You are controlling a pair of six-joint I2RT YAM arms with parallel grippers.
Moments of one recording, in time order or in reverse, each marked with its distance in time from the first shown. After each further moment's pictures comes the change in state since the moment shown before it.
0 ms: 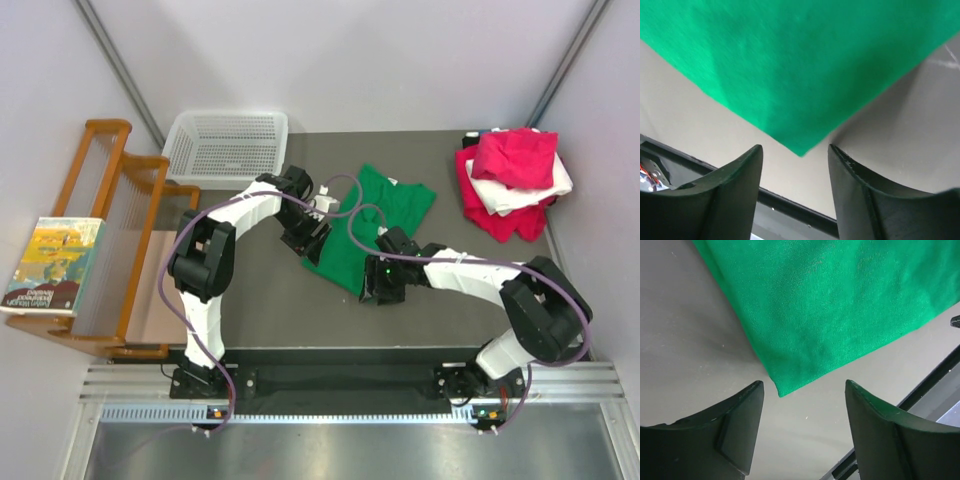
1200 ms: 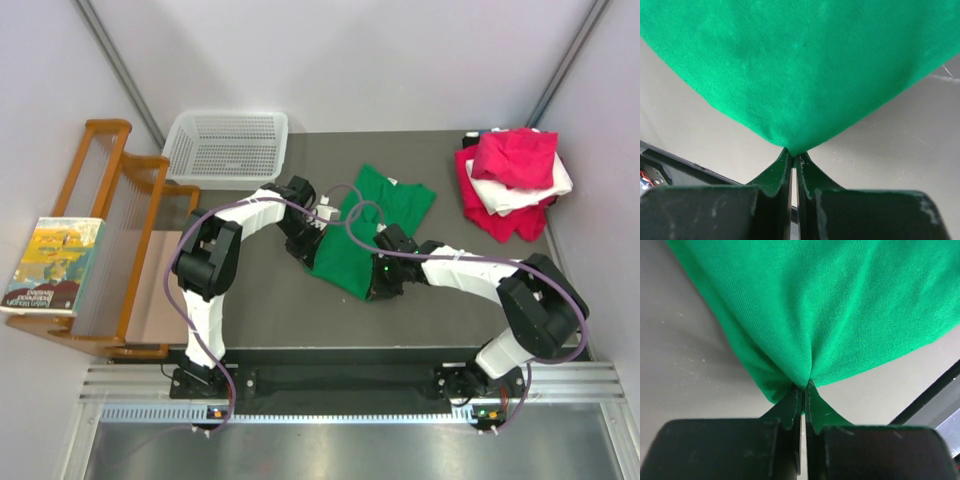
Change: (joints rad) left arm -0.017 0.023 -0.079 0.080 0.003 -0.046; right arm 0.000 0.032 0.039 -0.002 0.023 0.006
